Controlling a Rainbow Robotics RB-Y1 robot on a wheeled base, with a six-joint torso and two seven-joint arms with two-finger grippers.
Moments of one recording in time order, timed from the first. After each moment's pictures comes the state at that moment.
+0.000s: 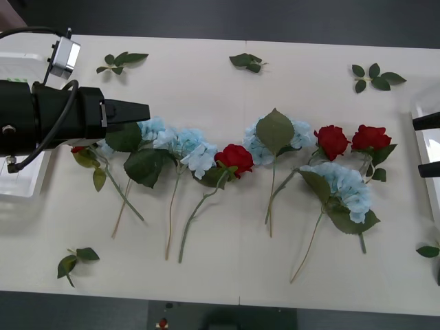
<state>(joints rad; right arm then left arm) -0.32 -0.84 -0.42 -1.55 -1.64 1.79 2.64 -0.25 0.69 0.15 -2.12 1.43 1.29 -1.24</state>
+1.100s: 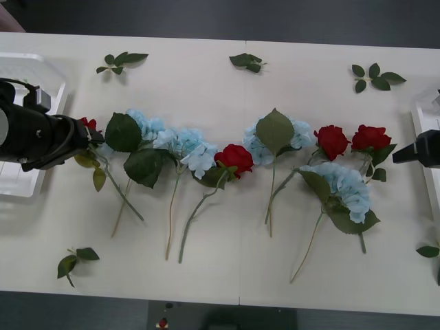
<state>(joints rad) -0.32 -0.84 -0.15 -1.62 -0.96 1.55 1.48 -0.33 0.76 -0.04 -1.84 0.82 1.42 -0.84</state>
